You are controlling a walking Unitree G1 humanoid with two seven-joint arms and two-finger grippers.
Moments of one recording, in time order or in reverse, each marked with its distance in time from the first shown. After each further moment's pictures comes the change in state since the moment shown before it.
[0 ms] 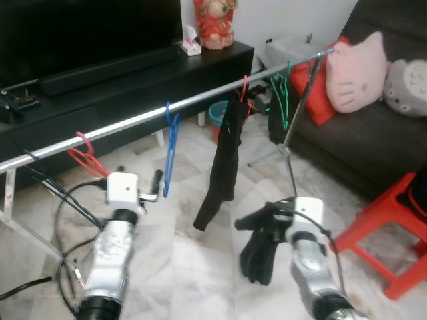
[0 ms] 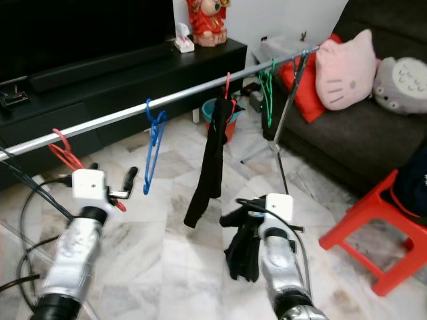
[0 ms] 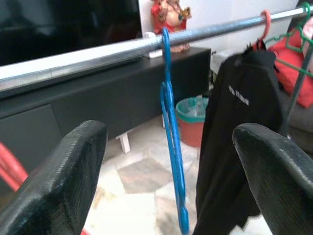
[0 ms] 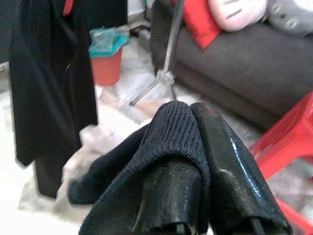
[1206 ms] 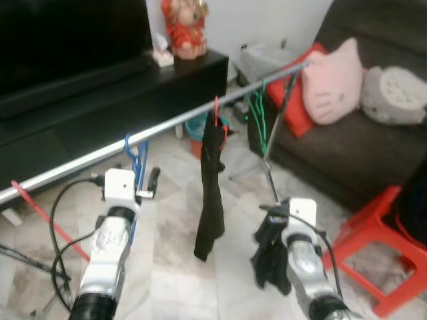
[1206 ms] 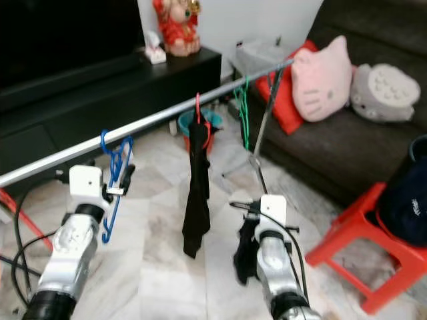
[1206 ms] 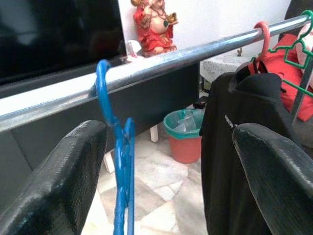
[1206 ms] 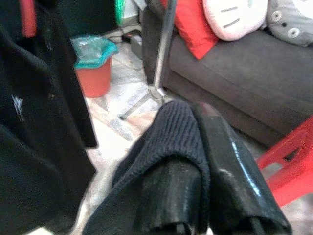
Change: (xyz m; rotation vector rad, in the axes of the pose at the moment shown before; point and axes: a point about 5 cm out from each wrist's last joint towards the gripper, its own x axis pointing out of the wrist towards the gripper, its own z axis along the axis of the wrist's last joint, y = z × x) left arm 0.004 -0.003 0.002 -0.002 -0.007 -0.018; right arm -0.003 0.002 -0.005 -0.042 0.005 0.021
